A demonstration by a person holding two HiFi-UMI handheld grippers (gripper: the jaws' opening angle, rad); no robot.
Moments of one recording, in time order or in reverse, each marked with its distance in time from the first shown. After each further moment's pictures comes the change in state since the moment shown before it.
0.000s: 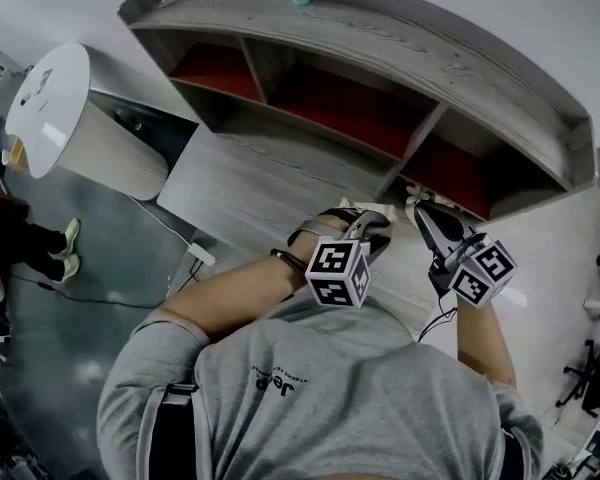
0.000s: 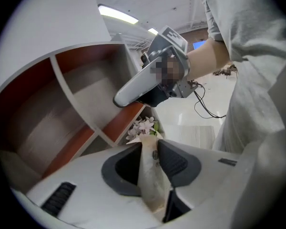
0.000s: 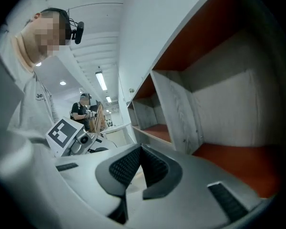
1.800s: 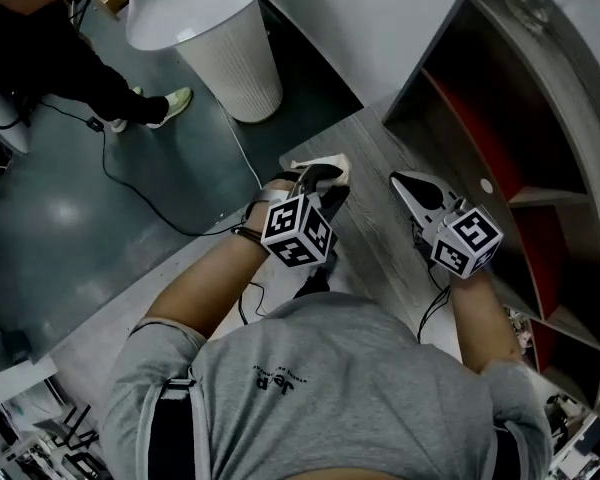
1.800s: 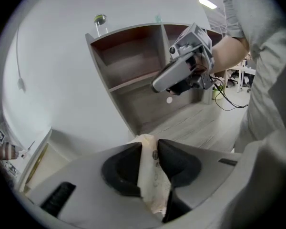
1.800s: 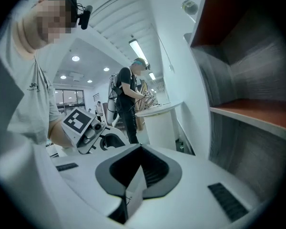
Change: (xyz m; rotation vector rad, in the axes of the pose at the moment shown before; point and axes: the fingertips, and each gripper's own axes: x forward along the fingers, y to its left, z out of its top) left arm -0.308 0.111 -0.442 -0.619 0.271 0.531; right arm 0.461 0.257 -0.039 -0.205 0.275 0.607
